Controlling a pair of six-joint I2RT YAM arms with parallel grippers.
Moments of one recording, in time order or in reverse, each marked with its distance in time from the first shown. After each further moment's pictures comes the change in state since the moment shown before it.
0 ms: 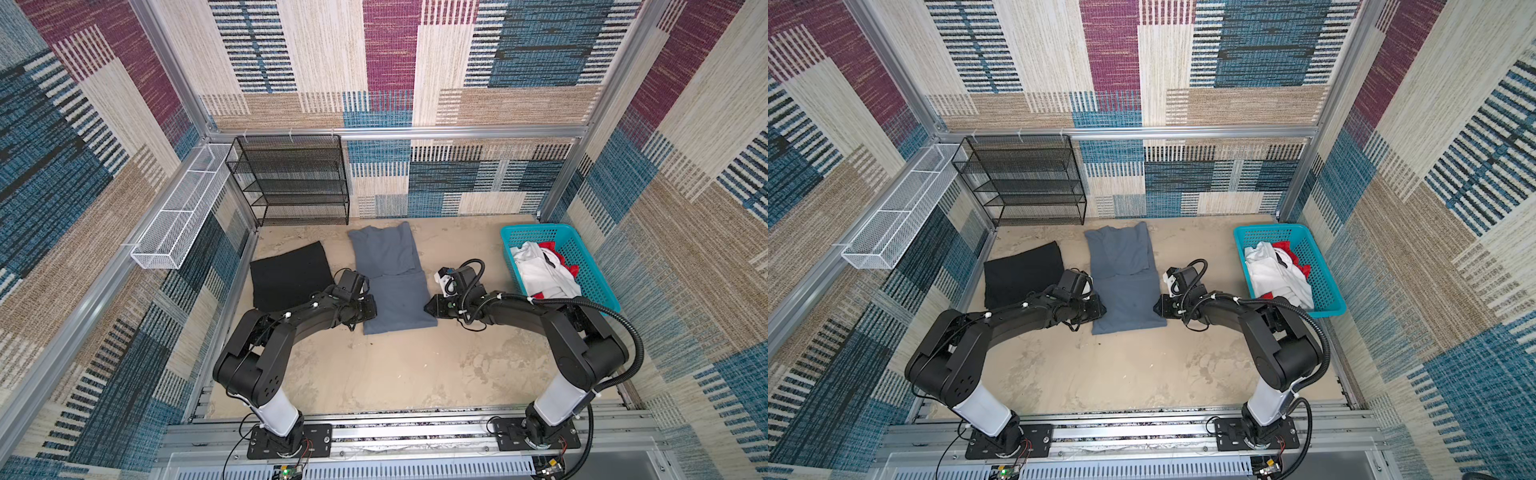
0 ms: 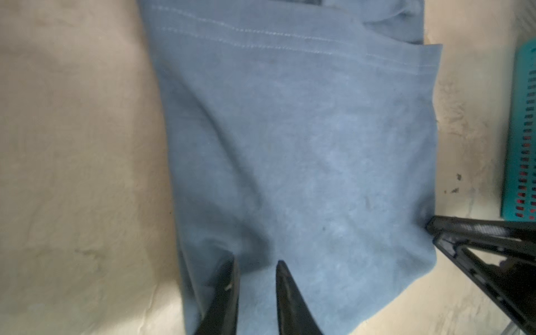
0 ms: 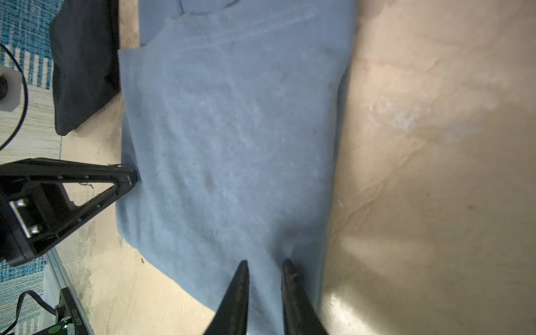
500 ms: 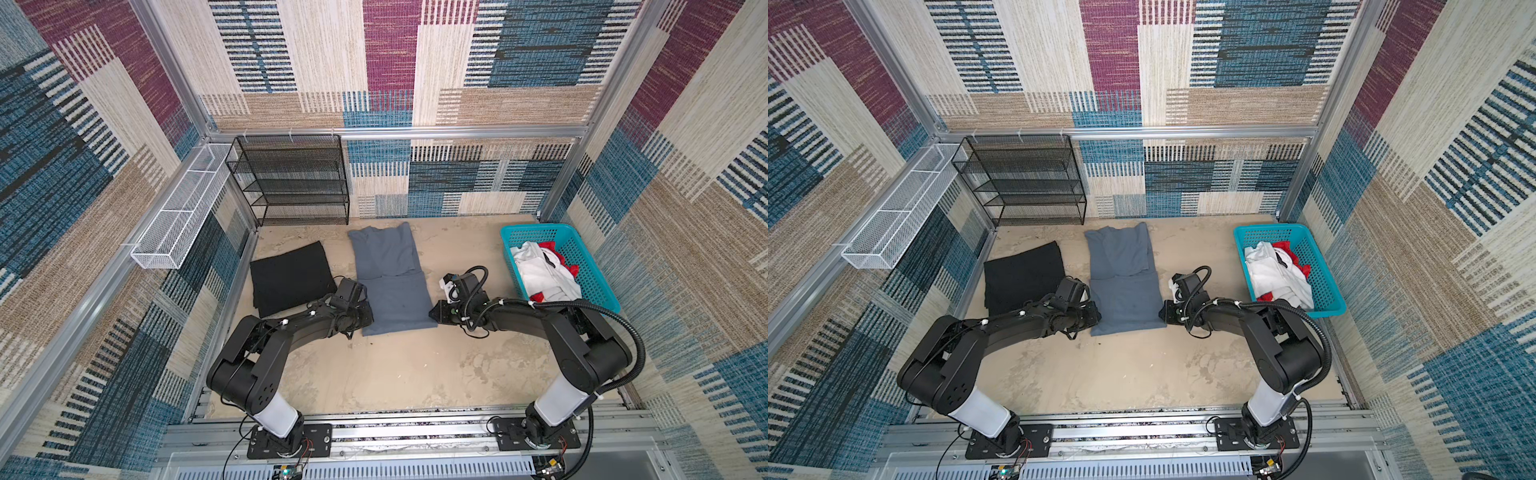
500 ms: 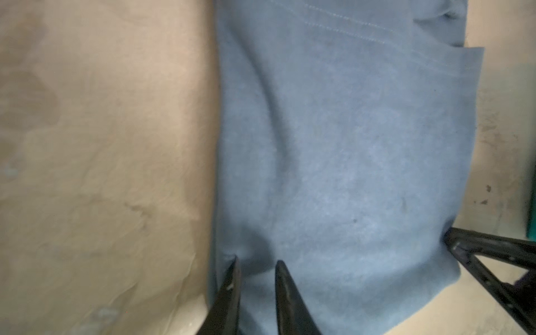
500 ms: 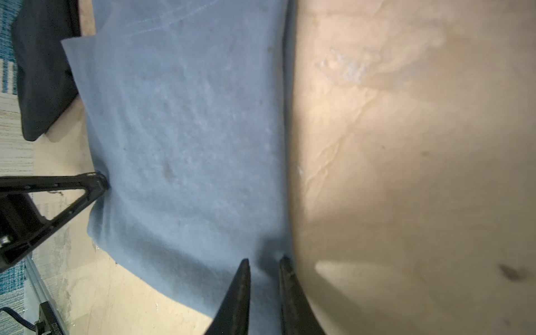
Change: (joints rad) left arm -0.003 -0.073 -0.097 0.006 -0.094 -0.047; right arm 0.000 -0.049 -0.071 -0.010 0.093 0.026
